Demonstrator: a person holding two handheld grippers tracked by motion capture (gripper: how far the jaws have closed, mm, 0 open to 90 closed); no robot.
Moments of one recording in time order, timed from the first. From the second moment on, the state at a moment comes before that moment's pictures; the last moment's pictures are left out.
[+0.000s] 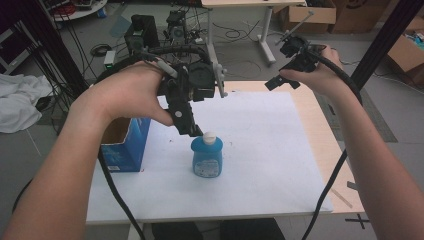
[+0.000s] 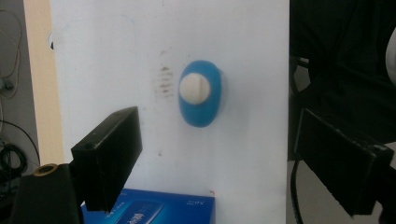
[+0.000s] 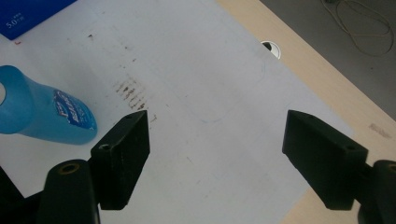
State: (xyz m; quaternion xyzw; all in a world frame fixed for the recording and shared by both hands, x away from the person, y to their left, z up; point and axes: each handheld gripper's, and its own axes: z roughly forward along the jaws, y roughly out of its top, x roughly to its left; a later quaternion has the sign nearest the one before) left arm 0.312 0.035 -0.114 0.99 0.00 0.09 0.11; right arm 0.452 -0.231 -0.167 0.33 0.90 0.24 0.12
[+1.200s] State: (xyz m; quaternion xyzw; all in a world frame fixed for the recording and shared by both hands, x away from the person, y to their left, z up) left arm 0.352 0.015 -0.182 1.00 0.01 0.06 0.08; right arm 0.457 -0.242 -0.180 0.32 0.91 0.25 0.11
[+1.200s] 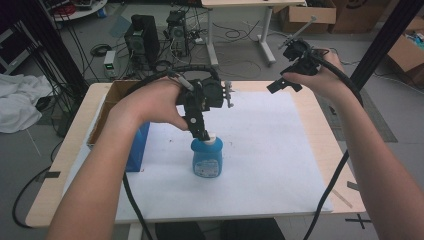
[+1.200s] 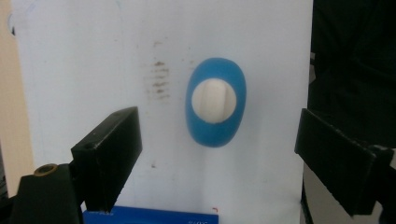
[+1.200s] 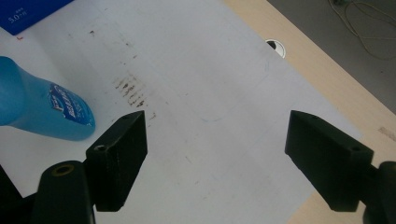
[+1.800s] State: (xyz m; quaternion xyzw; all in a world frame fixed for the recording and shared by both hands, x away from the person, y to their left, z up) left arm 0.361 -0.001 -0.227 1.00 0.00 0.04 0.05; right arm 0.459 -0.240 -0.189 0.32 0.91 0.24 0.10
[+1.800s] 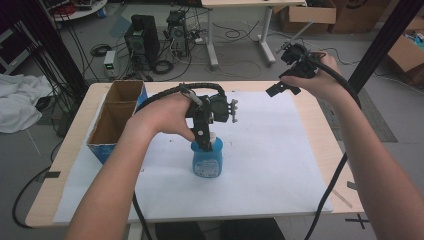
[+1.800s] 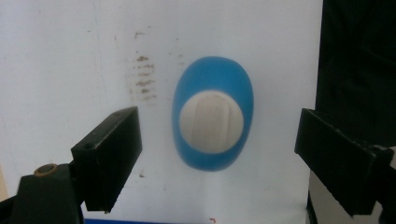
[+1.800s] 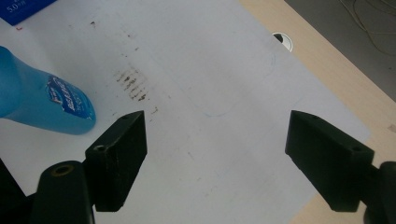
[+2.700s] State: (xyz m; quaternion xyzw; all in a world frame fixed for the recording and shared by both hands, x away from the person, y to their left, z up) left arm 0.368 -0.010 -0.275 1.00 0.00 0.02 0.03; right arm 0.461 -0.238 -0.199 0.31 0.91 0.24 0.09
